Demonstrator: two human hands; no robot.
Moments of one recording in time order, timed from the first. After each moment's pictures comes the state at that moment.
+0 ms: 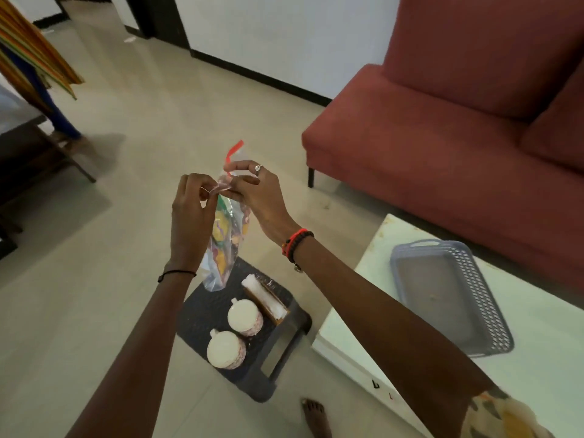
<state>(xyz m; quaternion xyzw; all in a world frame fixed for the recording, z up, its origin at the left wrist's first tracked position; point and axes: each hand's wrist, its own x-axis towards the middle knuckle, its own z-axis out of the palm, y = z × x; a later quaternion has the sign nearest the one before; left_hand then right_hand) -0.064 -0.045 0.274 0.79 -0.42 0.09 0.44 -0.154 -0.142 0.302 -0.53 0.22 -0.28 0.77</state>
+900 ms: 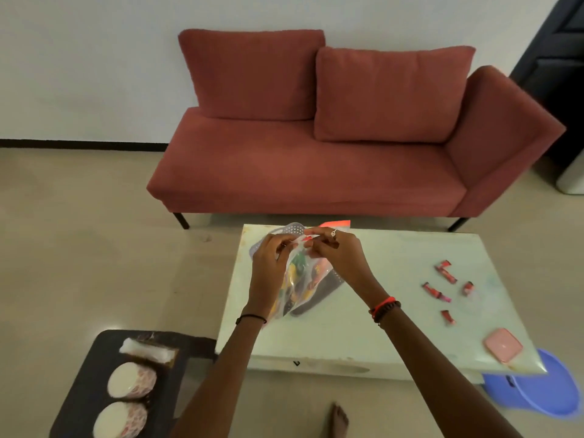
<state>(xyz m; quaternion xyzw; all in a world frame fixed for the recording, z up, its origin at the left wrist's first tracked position) -0.486 -0.153 0.298 0.59 -0.59 -0.24 0.50 -0.640 -0.178 0.335 -0.63 0.55 -0.35 0.43</state>
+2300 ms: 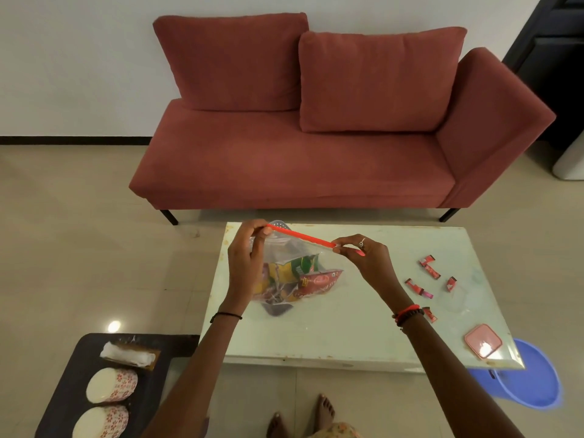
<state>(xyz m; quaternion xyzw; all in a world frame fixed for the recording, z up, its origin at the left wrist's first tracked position) -0.536 -0.184 0.336 0.60 -0.58 -0.18 0.52 -0.769 -0.207 0.311 -0.64 0.57 -0.37 0.35</state>
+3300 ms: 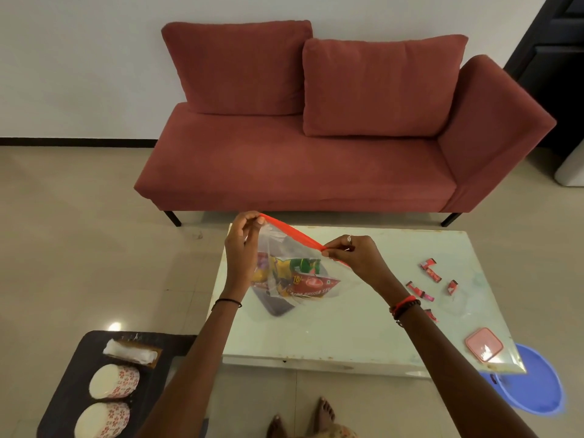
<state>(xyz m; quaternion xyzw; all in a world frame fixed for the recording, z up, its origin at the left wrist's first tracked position) -0.524 -0.195 0.338 0.61 -0.52 -0.25 0.54 -0.751 -0.206 0.335 -0.63 0.56 -0.29 0.45</state>
